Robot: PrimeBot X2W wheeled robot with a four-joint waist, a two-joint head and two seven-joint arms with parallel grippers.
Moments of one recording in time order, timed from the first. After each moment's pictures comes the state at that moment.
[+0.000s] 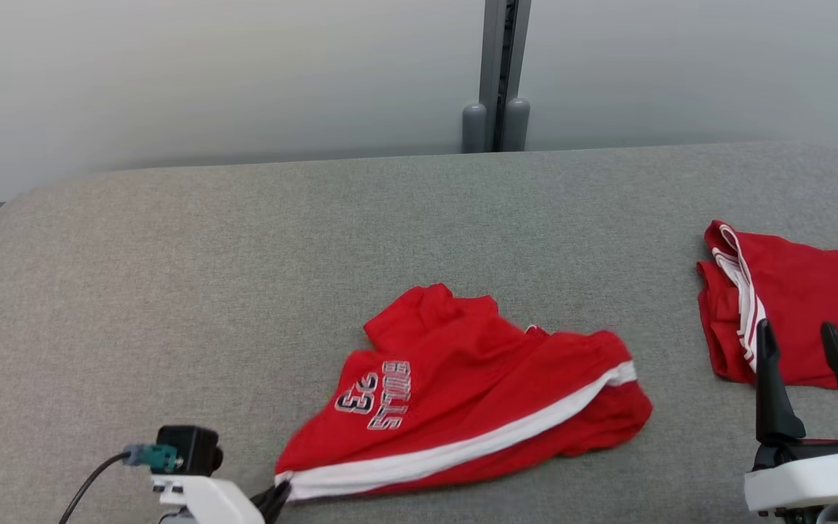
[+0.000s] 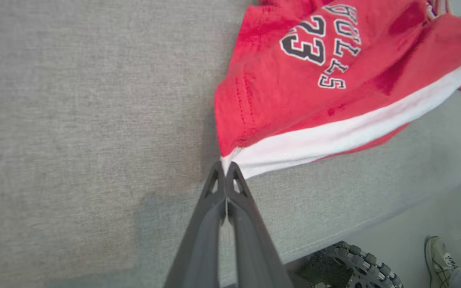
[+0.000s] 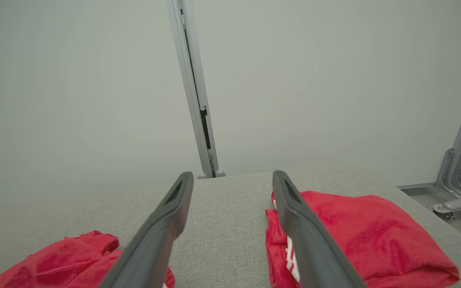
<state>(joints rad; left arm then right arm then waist) -0.03 0.45 -0.54 -0.02 -0.90 0.18 0.44 0.06 -0.05 -0.09 -0.09 0.23 0.13 -0.11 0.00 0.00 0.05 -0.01</state>
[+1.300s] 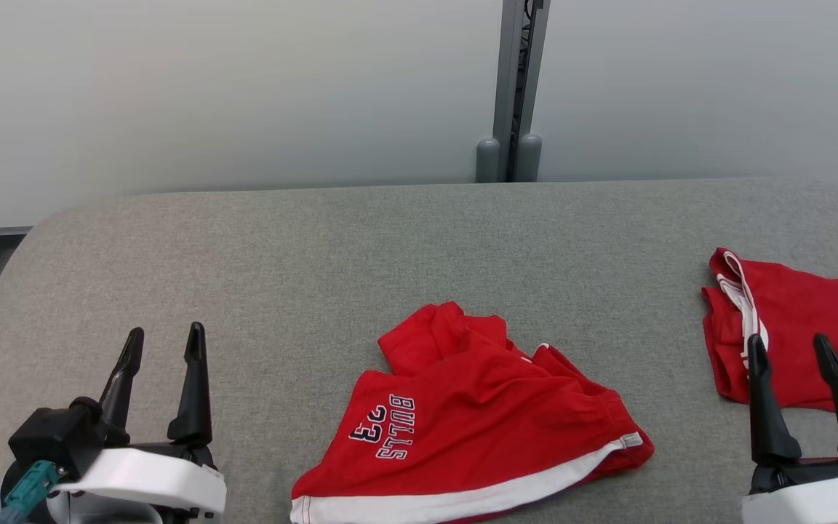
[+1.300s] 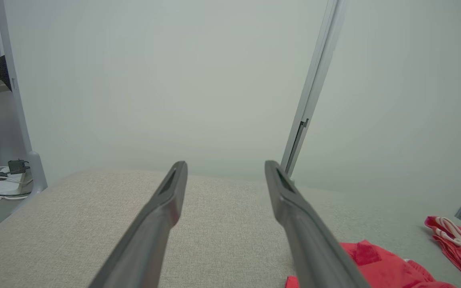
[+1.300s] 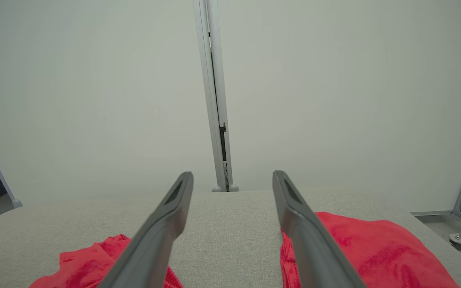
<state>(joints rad) -0.03 0.40 -0.34 -0.06 -0.67 0.27 -0.21 0.11 -0.07 -0.06 -0.16 0.21 0.13 -0.11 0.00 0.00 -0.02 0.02</state>
